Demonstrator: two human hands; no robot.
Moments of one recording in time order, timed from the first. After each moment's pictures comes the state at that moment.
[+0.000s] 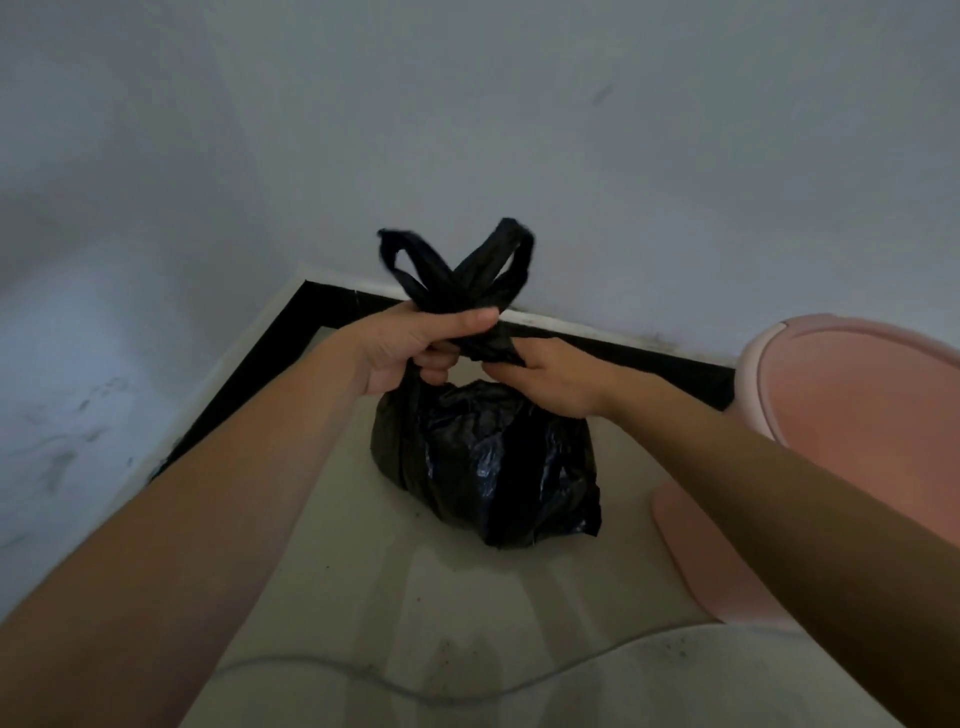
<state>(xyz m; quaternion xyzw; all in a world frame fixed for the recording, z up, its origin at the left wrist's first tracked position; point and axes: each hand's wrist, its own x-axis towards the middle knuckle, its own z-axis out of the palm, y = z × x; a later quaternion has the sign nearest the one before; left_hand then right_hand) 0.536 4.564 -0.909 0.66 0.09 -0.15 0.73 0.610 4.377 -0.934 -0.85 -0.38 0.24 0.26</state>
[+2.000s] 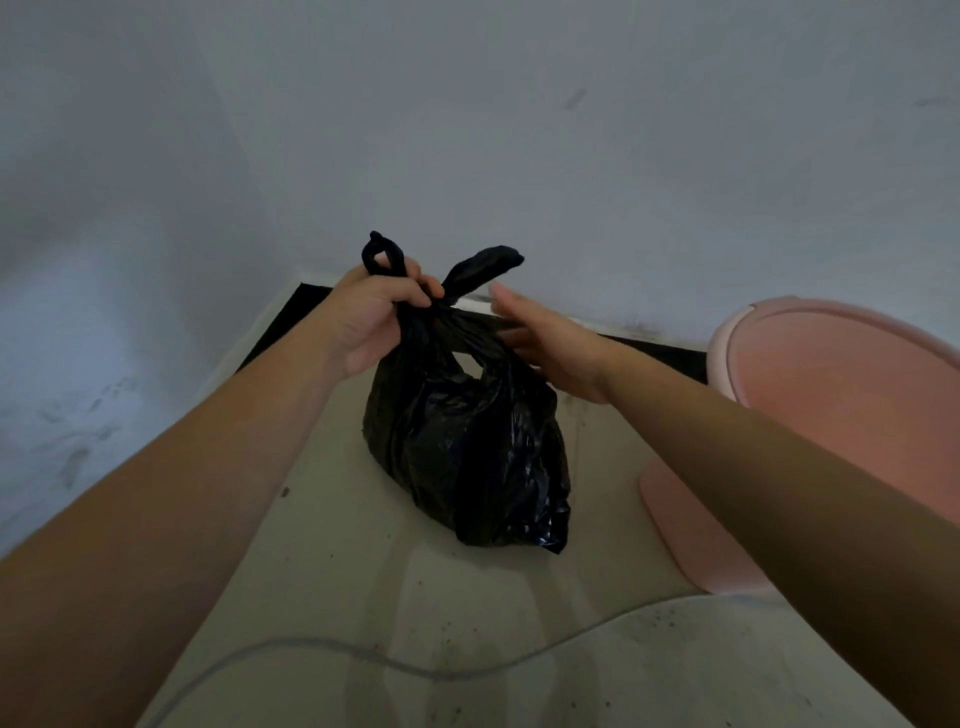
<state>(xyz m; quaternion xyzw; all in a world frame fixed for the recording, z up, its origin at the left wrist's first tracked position) 0.531 4.576 -0.895 0.57 0.12 0.01 0.82 0.601 4.372 -0.915 -0.73 -0.15 0.40 0.53</state>
